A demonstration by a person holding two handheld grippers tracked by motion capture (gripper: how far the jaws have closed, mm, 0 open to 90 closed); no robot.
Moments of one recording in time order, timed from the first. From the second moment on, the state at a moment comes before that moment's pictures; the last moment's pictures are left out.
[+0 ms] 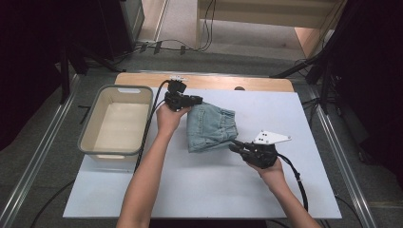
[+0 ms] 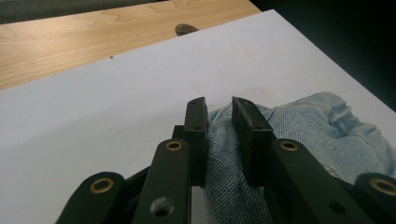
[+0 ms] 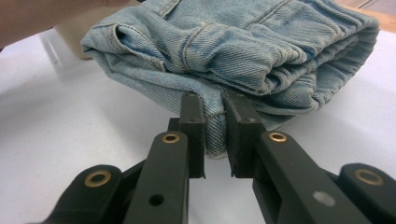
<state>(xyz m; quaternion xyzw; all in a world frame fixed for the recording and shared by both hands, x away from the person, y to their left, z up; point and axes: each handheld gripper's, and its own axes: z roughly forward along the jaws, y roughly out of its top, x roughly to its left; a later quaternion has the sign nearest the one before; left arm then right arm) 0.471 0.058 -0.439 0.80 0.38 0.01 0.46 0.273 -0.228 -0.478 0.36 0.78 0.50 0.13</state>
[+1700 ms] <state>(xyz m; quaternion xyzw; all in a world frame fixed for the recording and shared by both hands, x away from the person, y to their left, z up) 0.464 0.074 -0.379 0.78 0.35 0.07 0.51 0.279 -0.221 -0.421 0.32 0.77 0.52 0.18</state>
